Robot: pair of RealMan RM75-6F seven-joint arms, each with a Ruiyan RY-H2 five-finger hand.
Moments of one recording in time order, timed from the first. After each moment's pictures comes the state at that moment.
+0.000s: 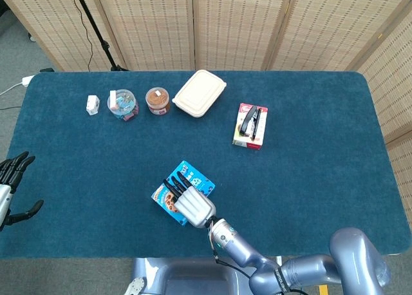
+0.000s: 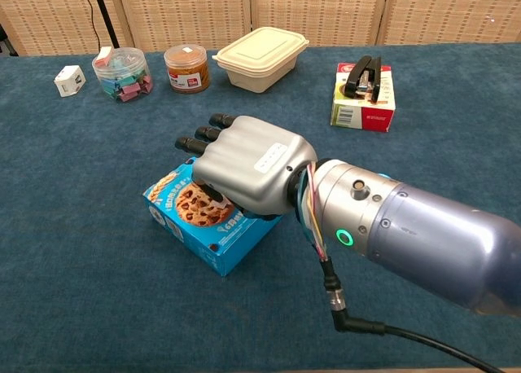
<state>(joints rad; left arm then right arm) -0.14 -0.90 -0.01 -1.75 1.55 1.43 -0.23 0.93 -1.84 0.09 -1.60 -1.09 1.06 -1.12</state>
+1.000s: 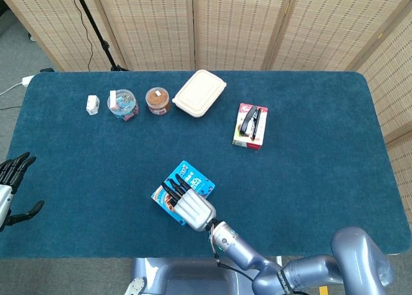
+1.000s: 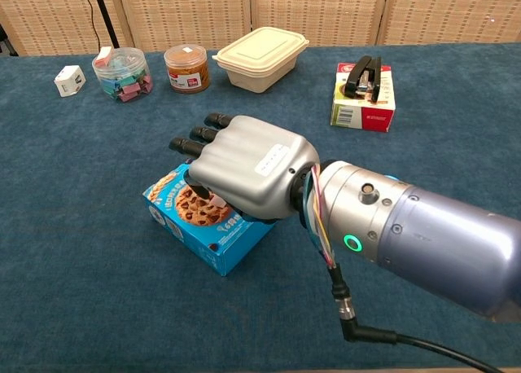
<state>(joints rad) -0.14 -0.90 -0.01 -1.75 1.56 1.42 -0.23 0.93 -1.83 0.07 -1.63 -1.12 1.07 -1.11</state>
